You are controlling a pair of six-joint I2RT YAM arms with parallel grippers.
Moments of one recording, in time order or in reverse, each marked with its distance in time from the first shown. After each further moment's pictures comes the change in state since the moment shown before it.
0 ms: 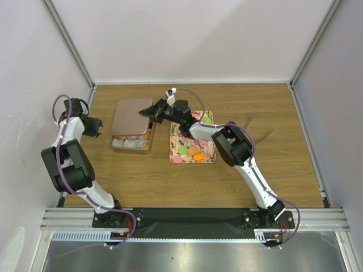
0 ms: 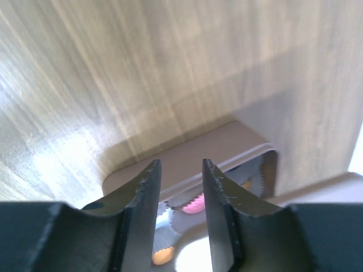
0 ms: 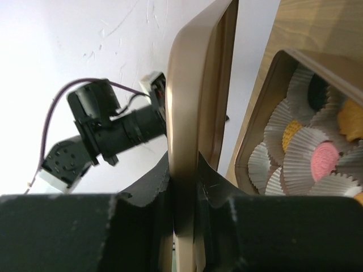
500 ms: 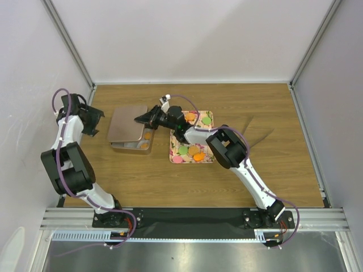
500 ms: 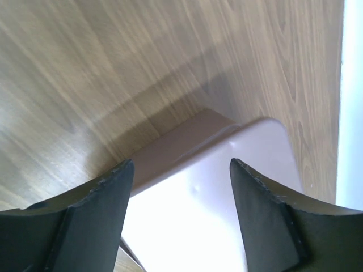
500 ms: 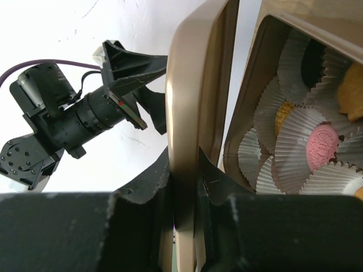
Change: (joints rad) left arm -0.001 -0.032 0.054 0.019 0.058 0.122; right arm 0.053 0.060 0.032 -0.006 0.045 0.007
